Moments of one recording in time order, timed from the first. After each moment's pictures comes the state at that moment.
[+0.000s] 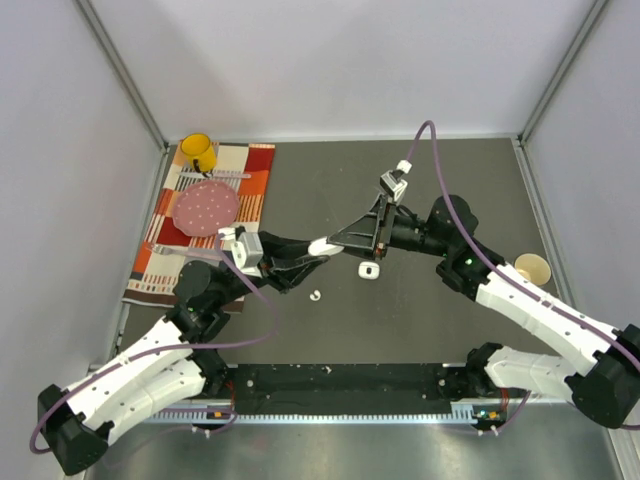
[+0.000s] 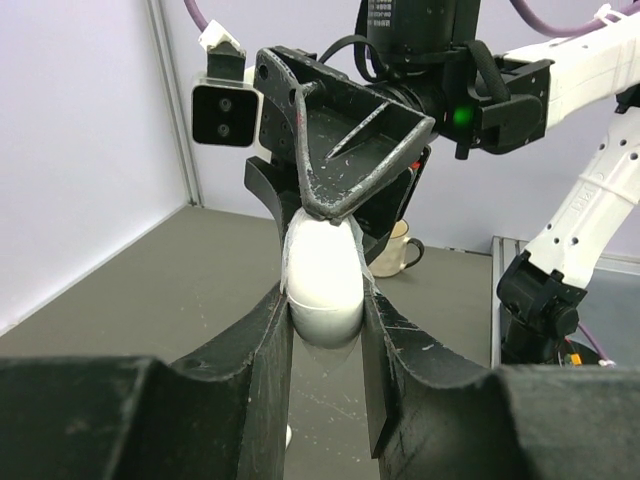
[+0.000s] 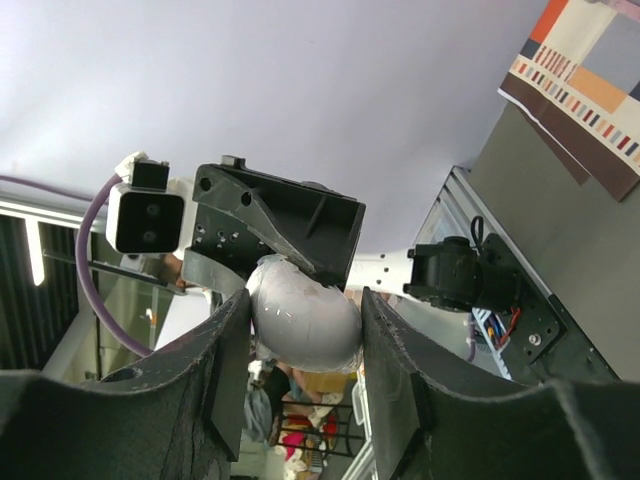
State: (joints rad) left arm -0.76 0.70 0.55 0.52 0.46 -0.14; right arm 0.73 1.08 0.89 0.23 -0.62 1.29
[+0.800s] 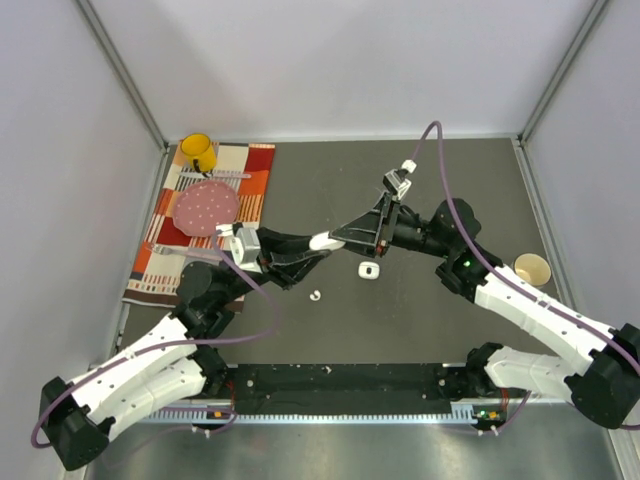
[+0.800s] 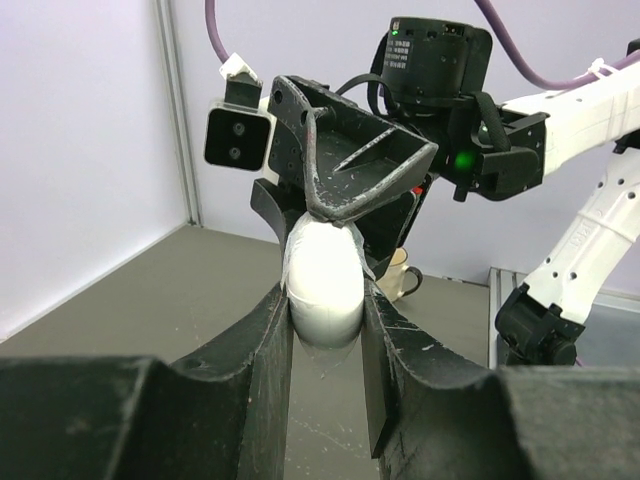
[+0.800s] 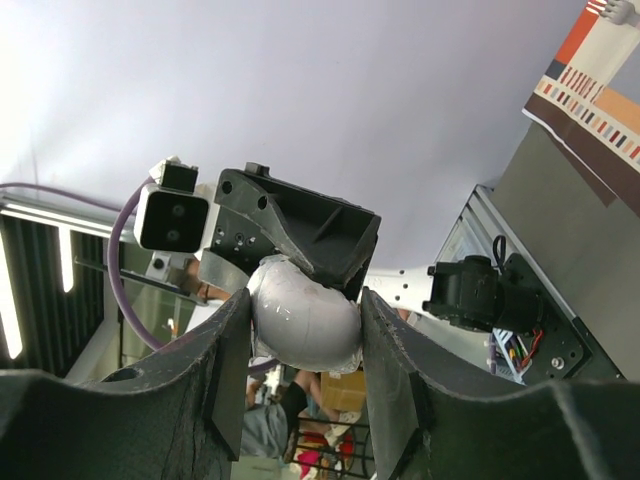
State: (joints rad) left arm -0.77 0.75 0.54 0.63 0.42 -0.20; right arm 0.72 1.08 0.84 0.37 -0.61 1.36
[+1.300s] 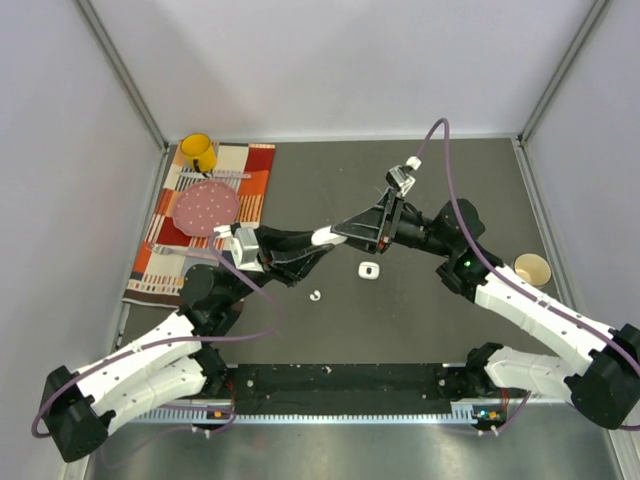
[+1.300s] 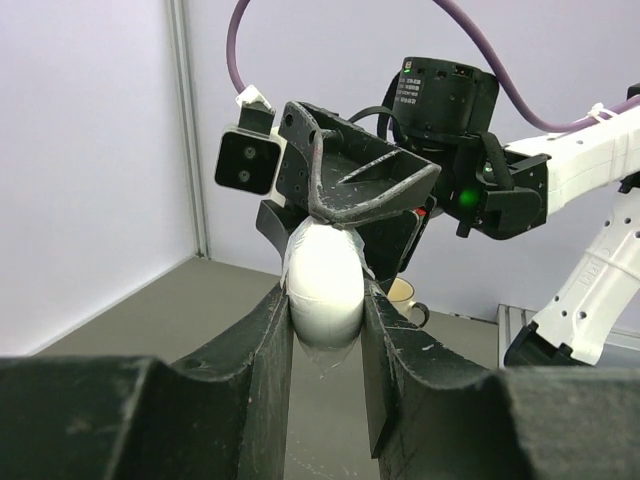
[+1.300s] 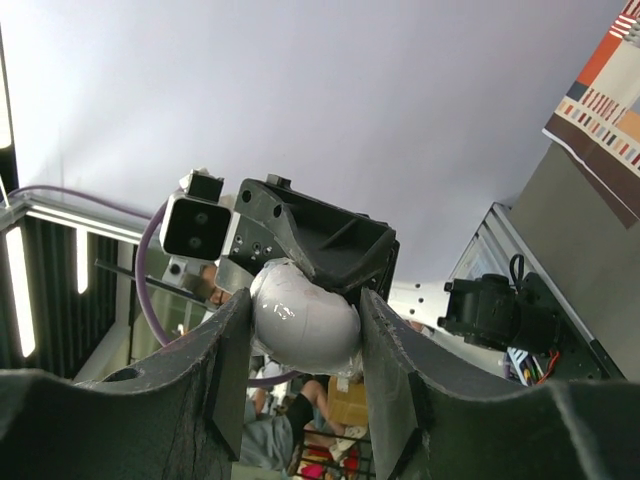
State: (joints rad) left arm -0.81 0.80 0.52 0.79 0.35 -0.22; right arm 0.71 1.08 0.84 0.44 -0.60 1.39
